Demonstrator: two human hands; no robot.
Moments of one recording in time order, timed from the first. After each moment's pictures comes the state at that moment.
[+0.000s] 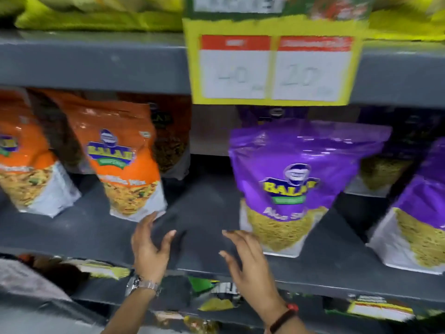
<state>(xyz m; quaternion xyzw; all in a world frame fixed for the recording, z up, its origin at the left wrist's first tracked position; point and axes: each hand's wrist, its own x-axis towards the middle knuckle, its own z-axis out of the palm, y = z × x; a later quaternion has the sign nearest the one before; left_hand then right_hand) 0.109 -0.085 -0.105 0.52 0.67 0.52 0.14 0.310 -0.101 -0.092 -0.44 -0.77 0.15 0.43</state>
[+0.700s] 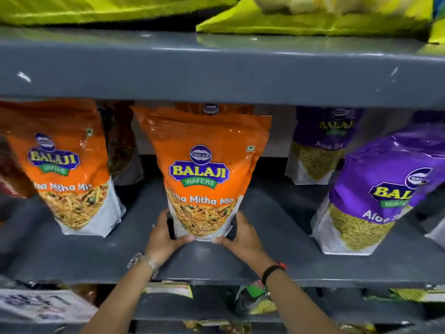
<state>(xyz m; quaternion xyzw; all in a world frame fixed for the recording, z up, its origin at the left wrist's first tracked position) -0.072 -0.029 -0.098 0.58 0.62 0.38 0.37 0.124 -0.031 -0.094 -0.57 -0.63 0.40 0.34</state>
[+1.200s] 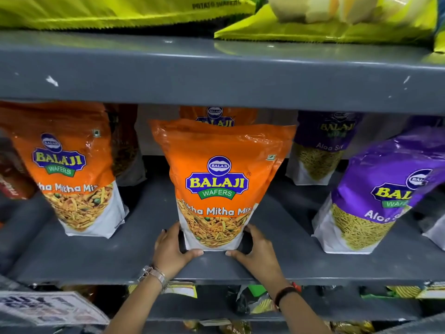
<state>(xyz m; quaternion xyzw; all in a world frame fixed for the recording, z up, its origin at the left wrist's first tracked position) -0.068 -0.041 -0.115 0.65 0.66 0.27 0.25 0.138 -0.060 -0.103 -0.63 -0.63 0.32 0.32</state>
